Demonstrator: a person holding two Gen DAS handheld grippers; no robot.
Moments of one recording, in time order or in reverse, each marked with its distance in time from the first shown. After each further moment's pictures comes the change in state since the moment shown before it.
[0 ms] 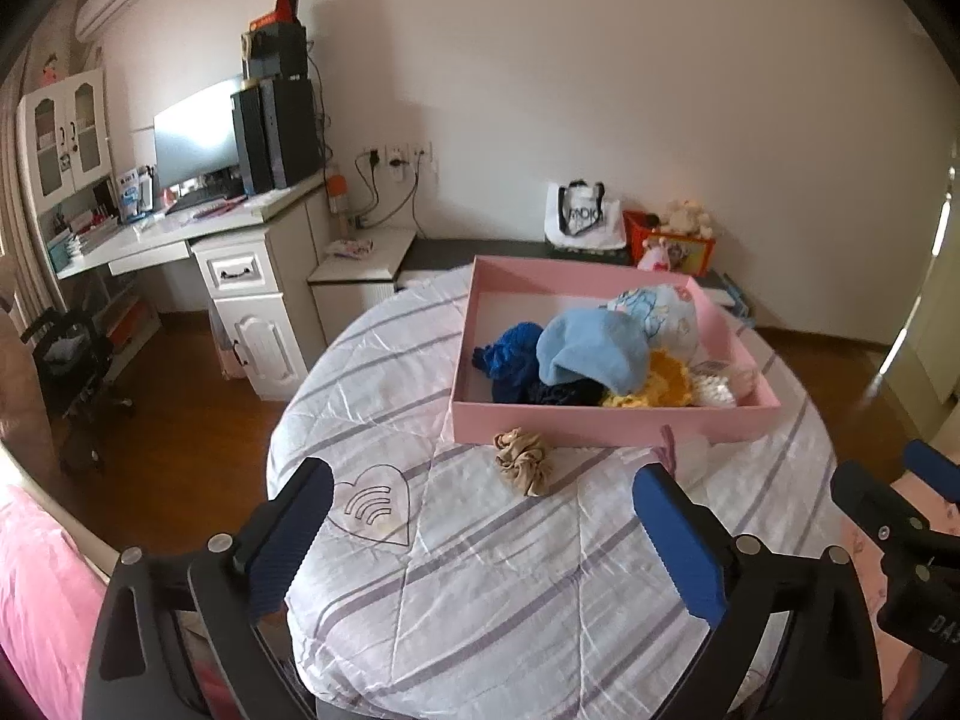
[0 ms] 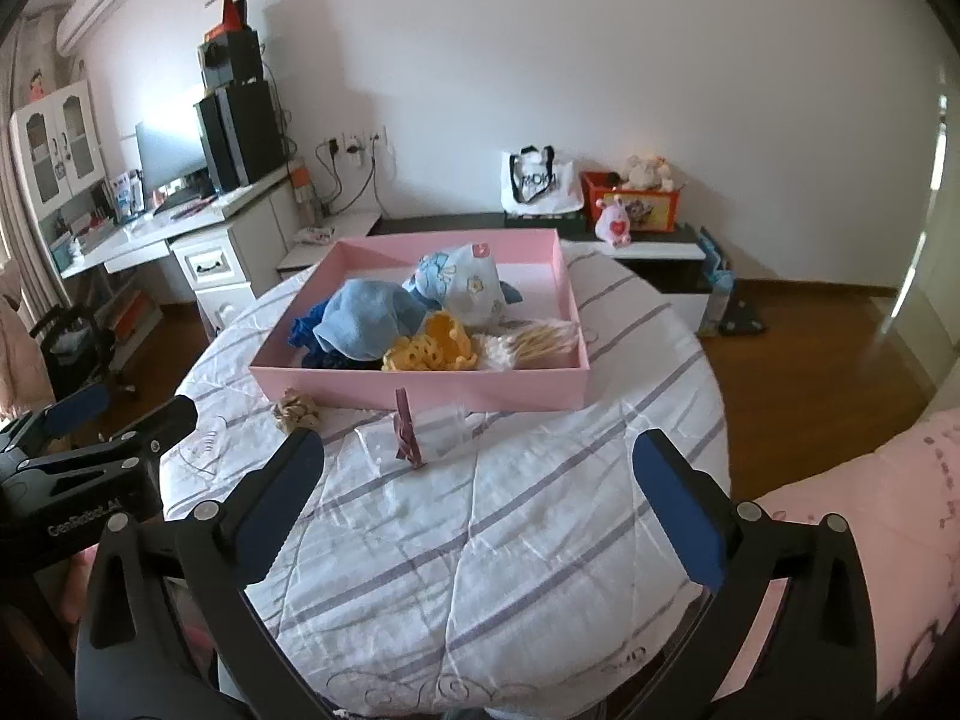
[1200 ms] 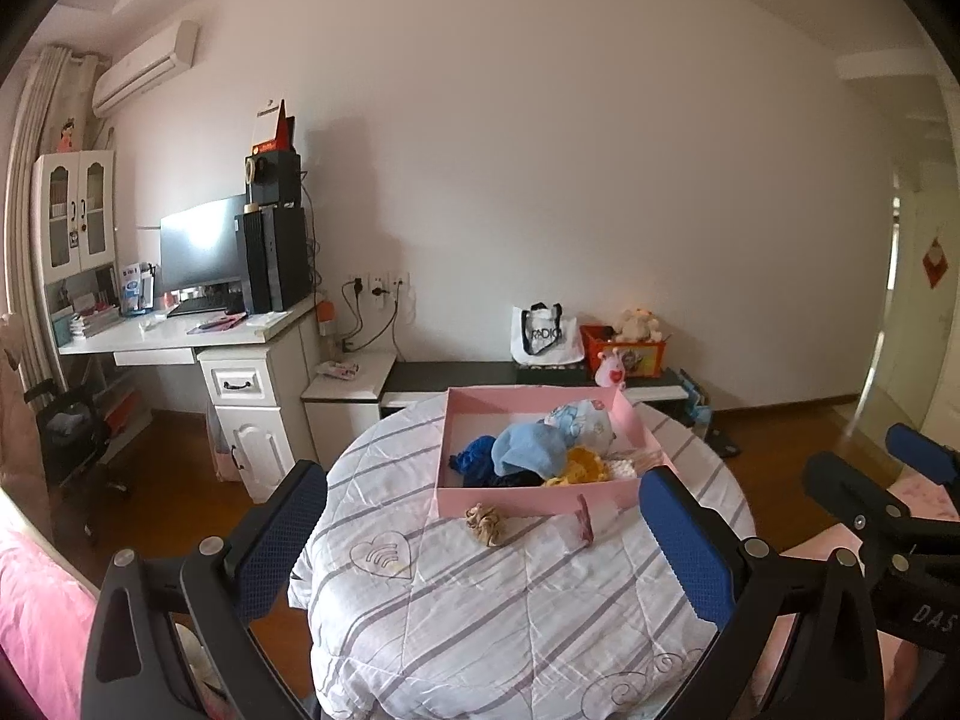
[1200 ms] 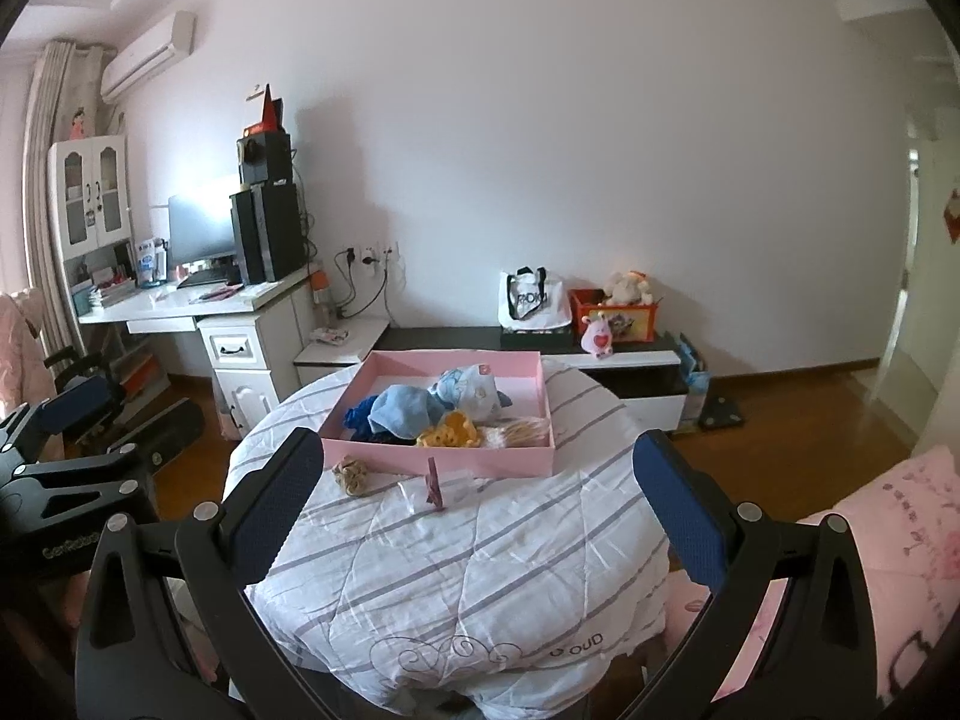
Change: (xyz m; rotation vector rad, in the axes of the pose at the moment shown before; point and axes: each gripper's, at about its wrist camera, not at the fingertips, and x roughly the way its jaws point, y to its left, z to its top) left arm -0.184 -0.004 -0.055 0.031 -0.293 -0.052; right arm -0.141 0.014 -0.014 -0.031 -0.280 -0.016
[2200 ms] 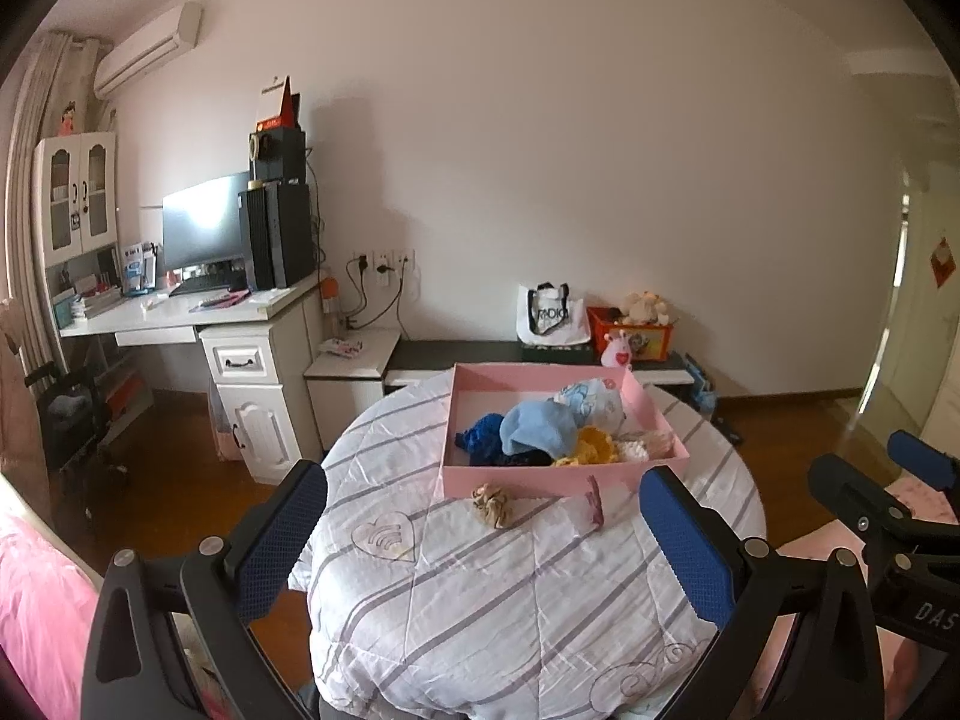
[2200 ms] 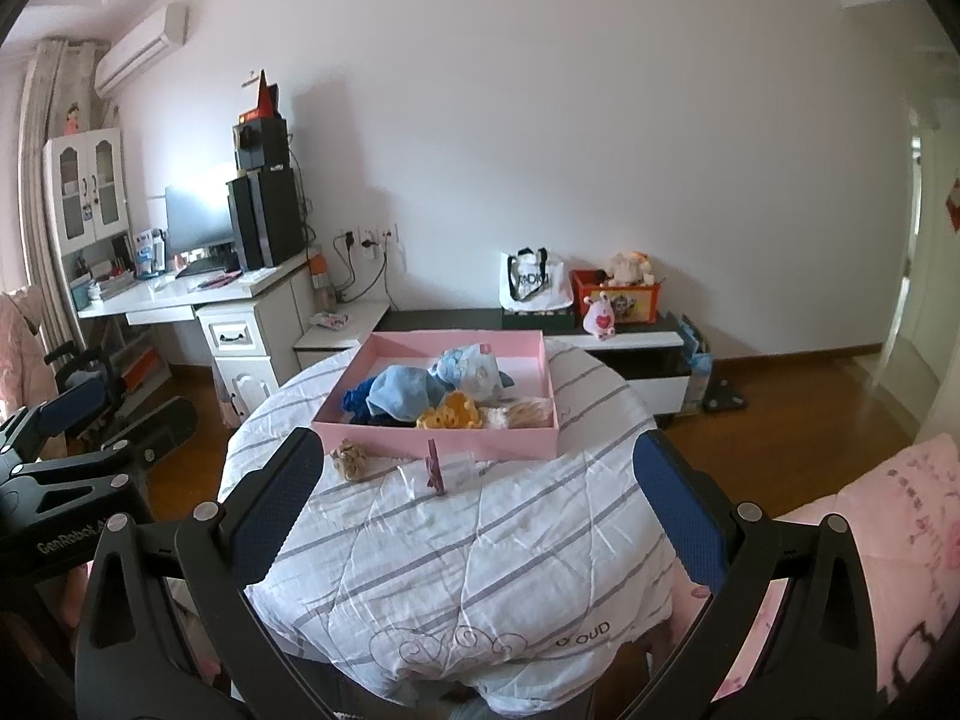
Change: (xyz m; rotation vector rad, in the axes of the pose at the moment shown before) left arm 0.033 0.003 -0.004 -0.017 0.061 0.015; right arm 0.021 0.000 -0.005 0.007 0.068 0.005
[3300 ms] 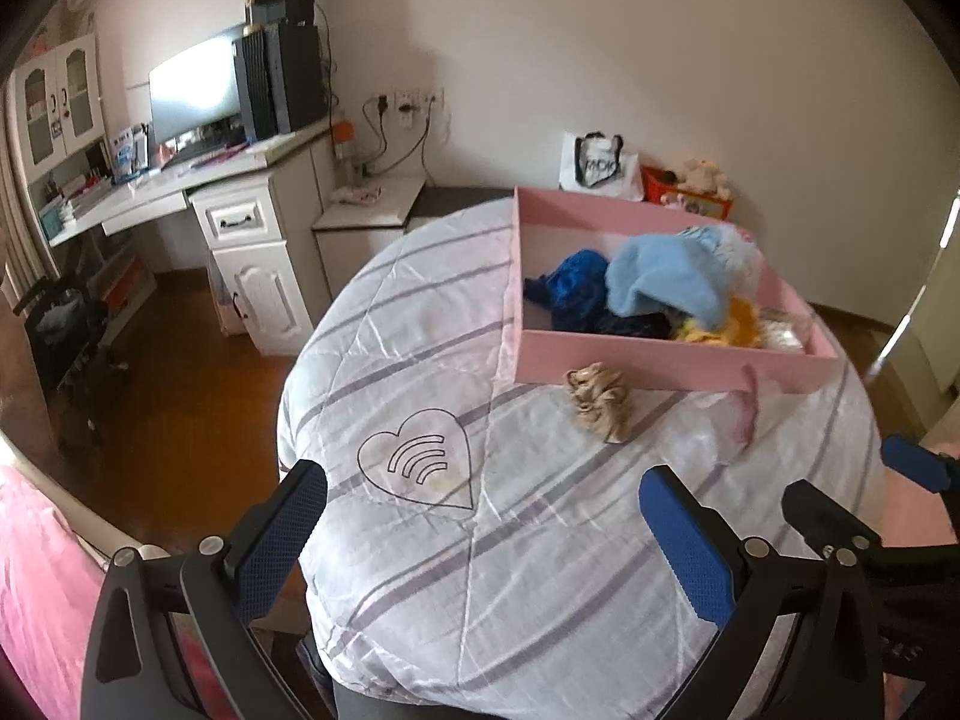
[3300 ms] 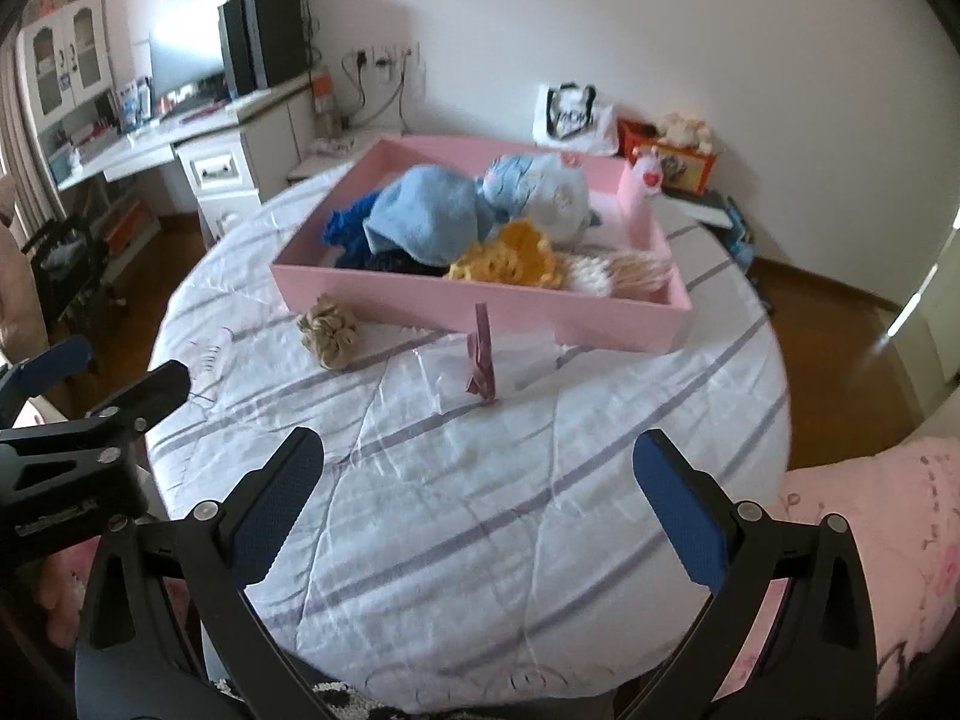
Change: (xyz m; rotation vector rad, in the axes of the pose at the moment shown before) left arm 0.213 0.059 -0.017 -0.032 0.363 0.043; right arm 0.190 0.050 -0.045 -0.098 0.430 0.011
